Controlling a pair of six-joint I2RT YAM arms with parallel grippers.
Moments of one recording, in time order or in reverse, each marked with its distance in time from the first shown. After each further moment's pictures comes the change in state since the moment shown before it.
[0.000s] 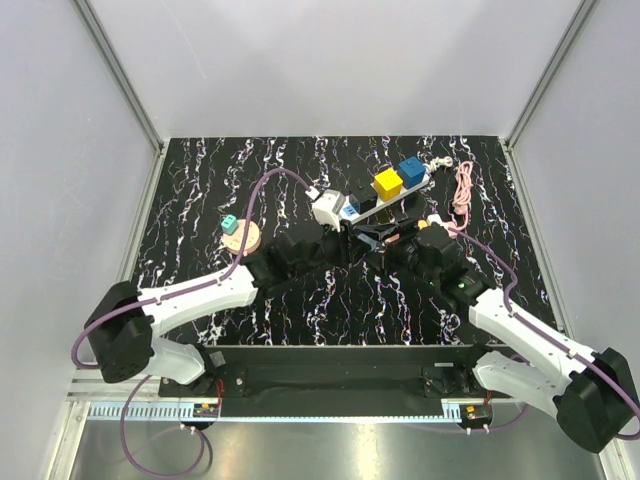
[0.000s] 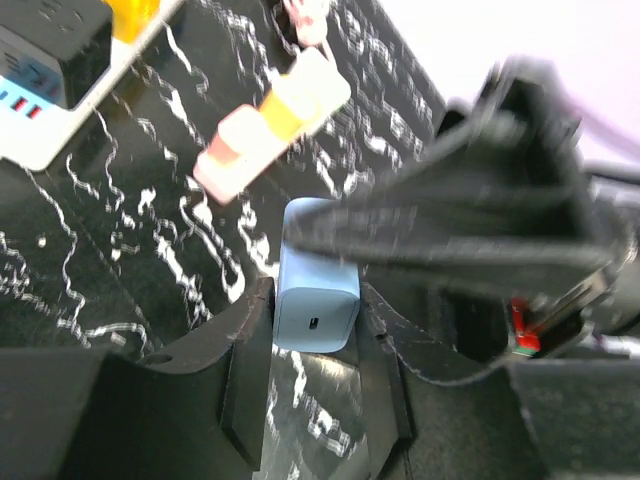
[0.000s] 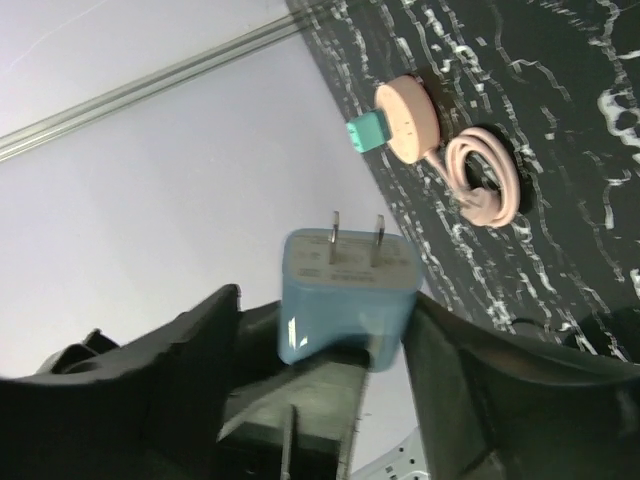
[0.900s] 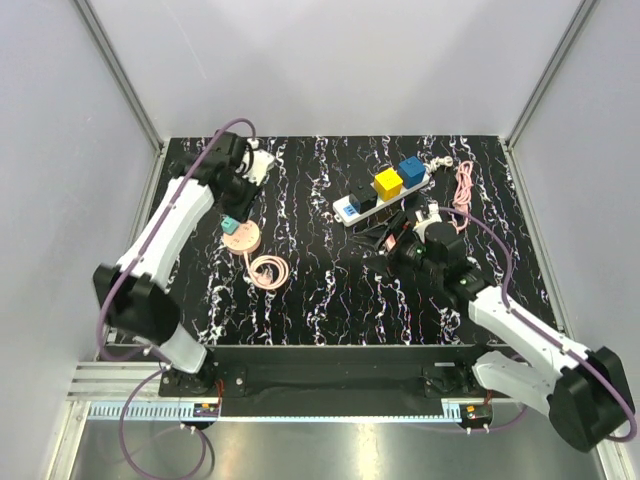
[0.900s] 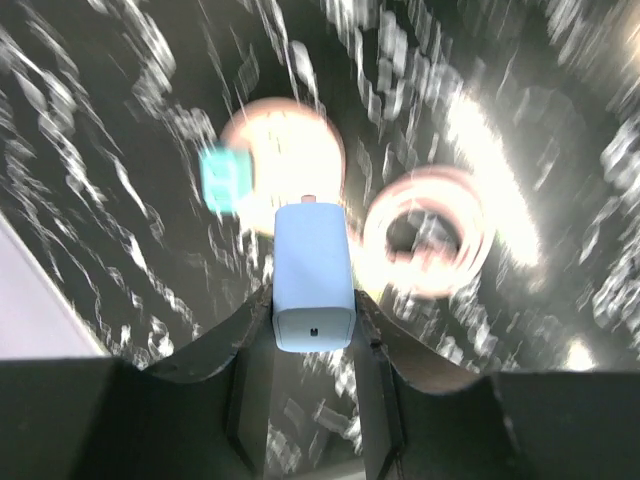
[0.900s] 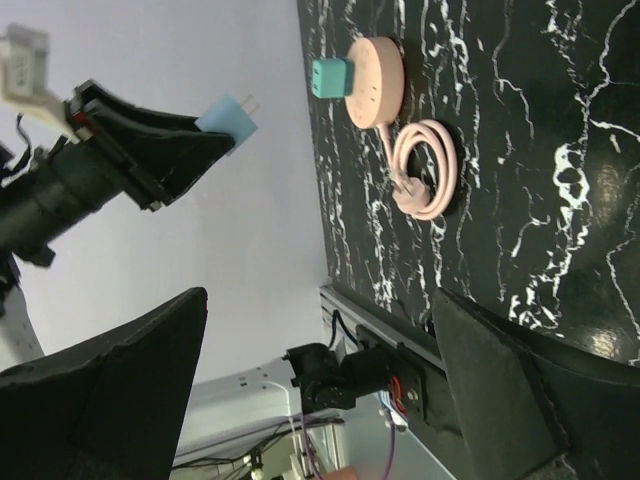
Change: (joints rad) left arm 0.649 0.159 0.659 -1.223 0.074 0.815; right arm -0.080 -0.005 -0.033 0.099 -0.235 -0.457
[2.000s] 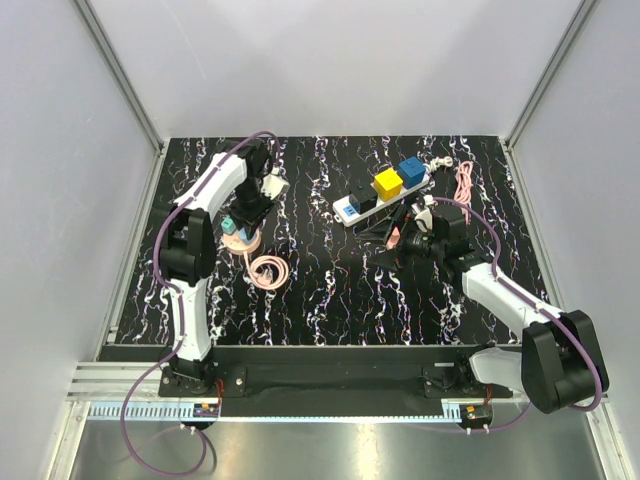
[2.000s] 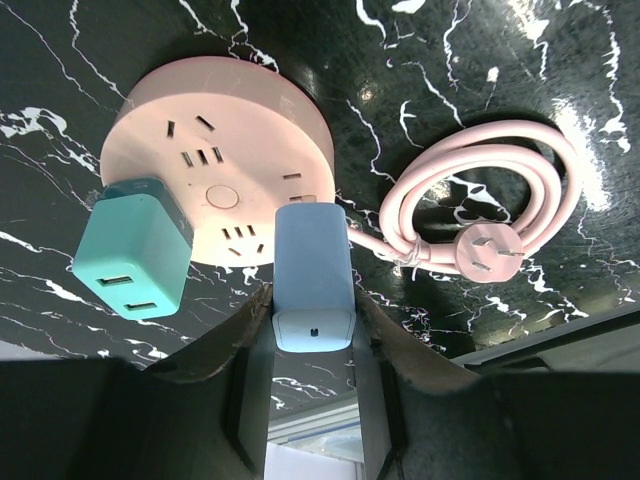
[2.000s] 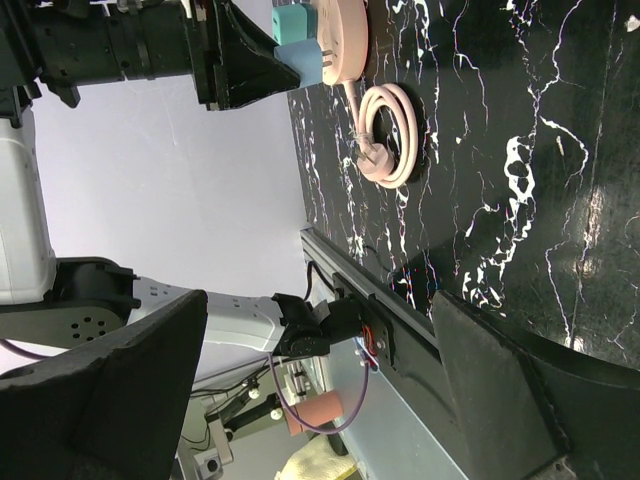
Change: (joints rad) left arm 0.060 0.569 0.279 -0.282 0.049 0.178; right arm -0.224 0.252 0.052 0.045 -0.403 -0.146
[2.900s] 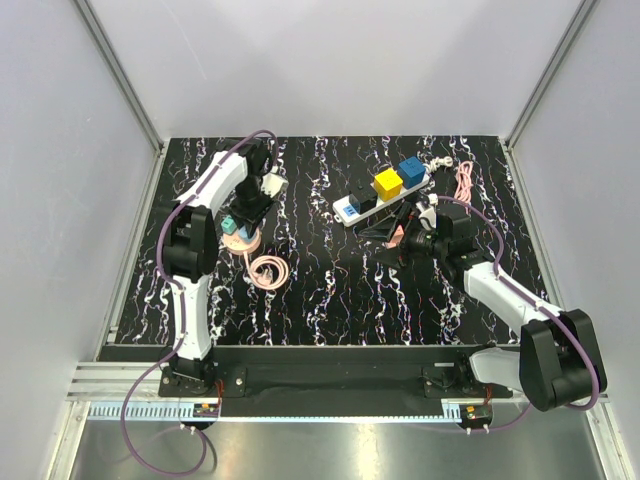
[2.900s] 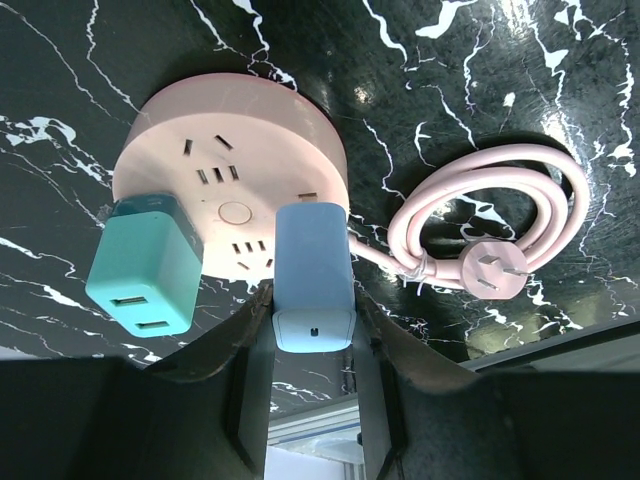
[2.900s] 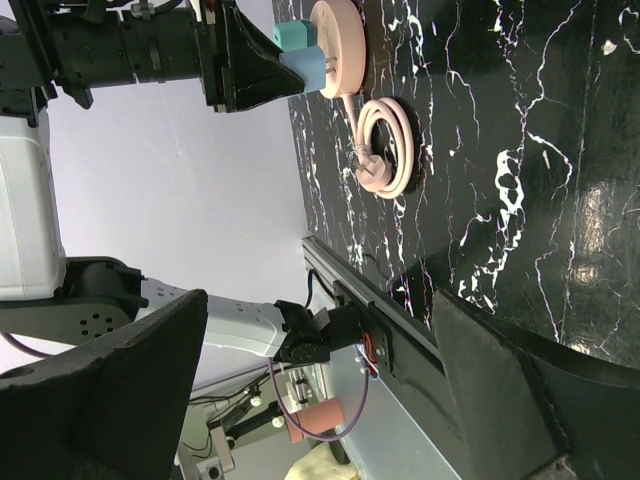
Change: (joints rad) left arm 0.012 0.045 0.042 -0.004 -0.003 -0.025; right arm -0.038 0.008 0.000 0.007 -0.017 -0.010
